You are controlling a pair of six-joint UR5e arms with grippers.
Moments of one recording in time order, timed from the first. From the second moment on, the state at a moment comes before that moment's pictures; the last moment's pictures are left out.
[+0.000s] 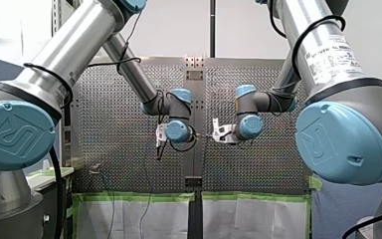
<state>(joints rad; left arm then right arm) -0.65 -2.14 -1.79 -2.47 -2.03 -1.59 2.09 -1.07 1.86 -0.55 1.61 1.53</state>
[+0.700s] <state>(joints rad) -0.64 -2.15 -1.79 -2.47 -2.02 -1.59 2.03 -1.01 1.89 -0.64 1.61 1.53</state>
